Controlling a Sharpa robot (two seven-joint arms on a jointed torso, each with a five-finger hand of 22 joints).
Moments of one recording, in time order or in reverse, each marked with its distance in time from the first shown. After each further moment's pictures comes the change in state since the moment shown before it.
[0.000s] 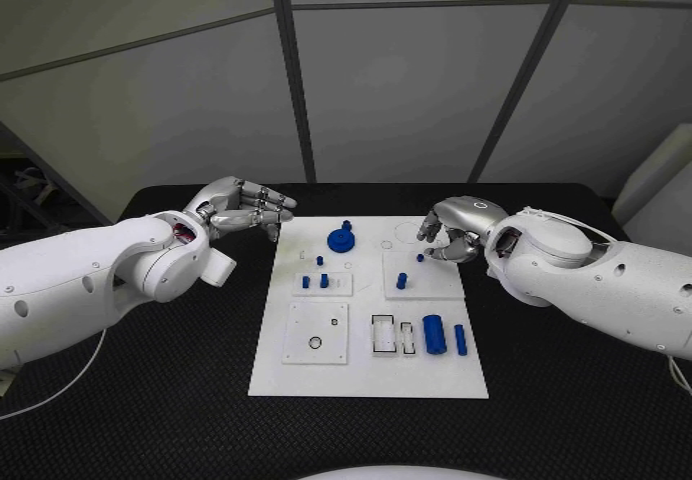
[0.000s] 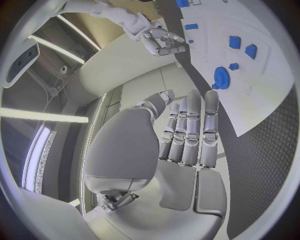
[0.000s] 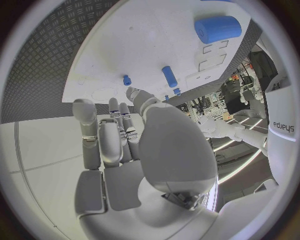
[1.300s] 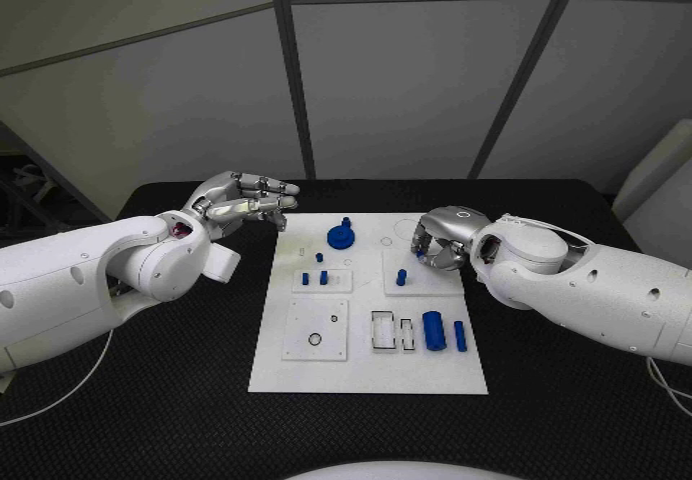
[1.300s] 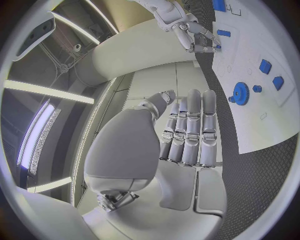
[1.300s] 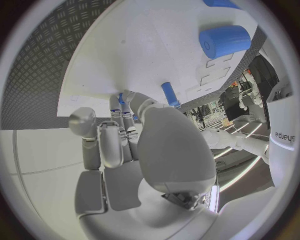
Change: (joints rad) left arm -0.003 -0.013 0.000 0.041 0.189 0.039 0.058; left_hand 0.010 0.010 -0.015 -0.010 0.000 0.014 -0.004 0.010 0.001 0.015 -0.007 0.023 0.005 -0.007 0.000 -0.023 -0.025 0.024 -0.004 -0.004 -0.019 -0.015; right arm -0.030 0.055 -0.001 -0.044 -0.057 0.055 -0.016; right_hand 0.032 0.023 0.117 -0.040 -0.077 0.068 -0.022 0.023 0.011 0.061 -0.021 0.028 0.010 -0.003 -0.005 0.081 0.059 -0.015 0.029 -0.007 0.123 0.144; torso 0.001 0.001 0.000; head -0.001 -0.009
